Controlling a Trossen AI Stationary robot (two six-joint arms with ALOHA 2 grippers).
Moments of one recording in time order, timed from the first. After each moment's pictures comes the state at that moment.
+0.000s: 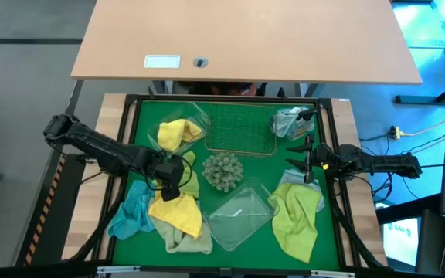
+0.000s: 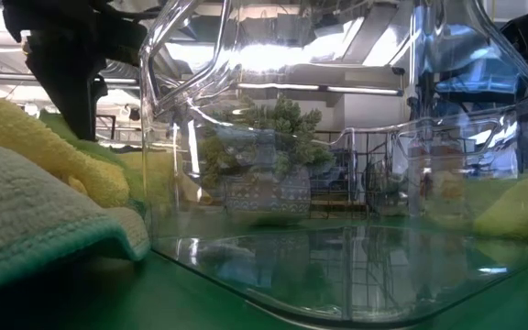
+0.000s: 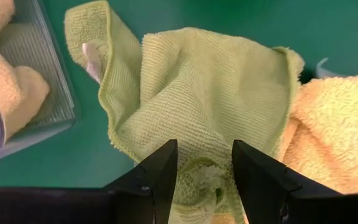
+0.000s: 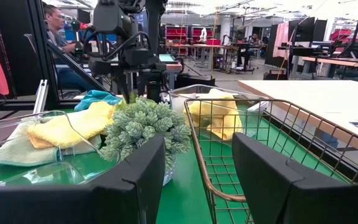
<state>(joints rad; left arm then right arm) -0.28 1.32 0.89 -0.89 -0.17 -0.70 0.05 0.01 0.01 0.05 0.14 -0.03</state>
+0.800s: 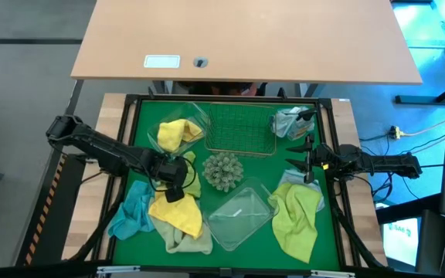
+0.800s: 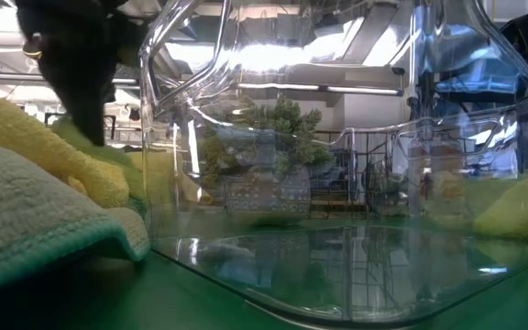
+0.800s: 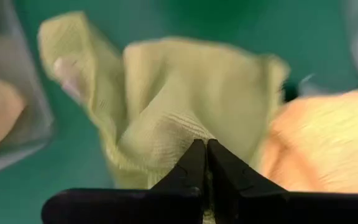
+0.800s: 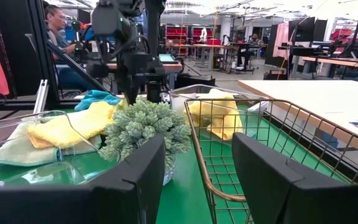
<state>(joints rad) -0.27 1.35 0.89 -0.79 -0.15 -0.70 0.05 0.01 0.01 0.05 0.14 -0.03</state>
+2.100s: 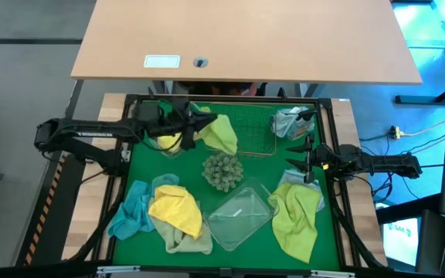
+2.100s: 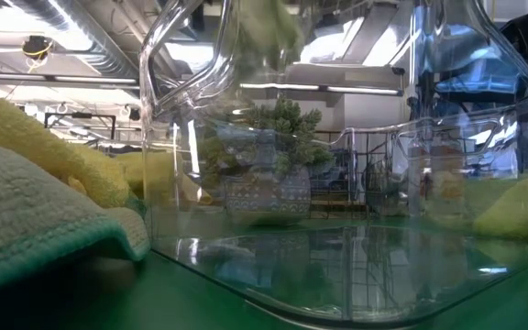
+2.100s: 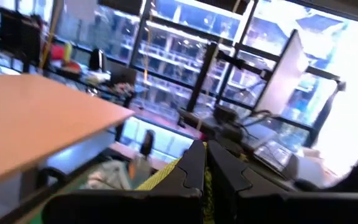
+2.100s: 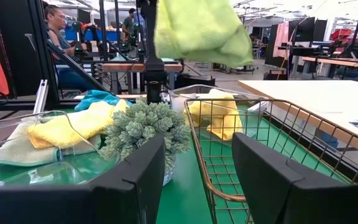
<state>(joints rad) 0.16 1.19 0.89 0.41 -0.09 -0.32 0.05 0.01 0.01 0.05 0.14 -0.03</state>
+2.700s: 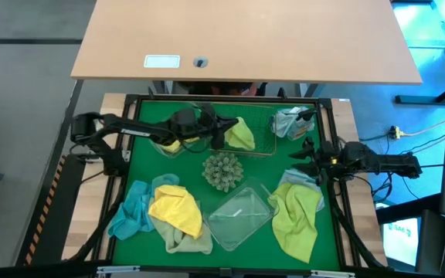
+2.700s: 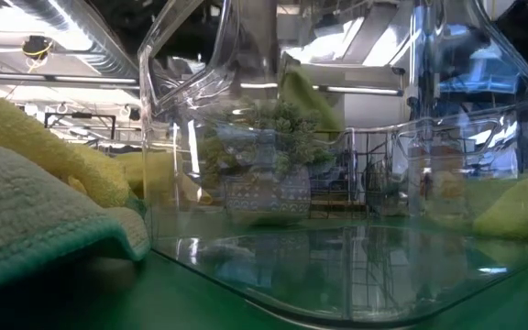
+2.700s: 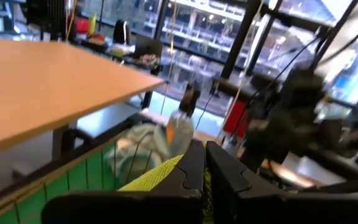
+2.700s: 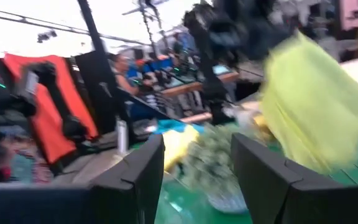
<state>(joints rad) 0.23 1.60 0.89 0.70 -0.09 -0.30 0.05 0.01 0.08 0.08 -0.08 0.29</state>
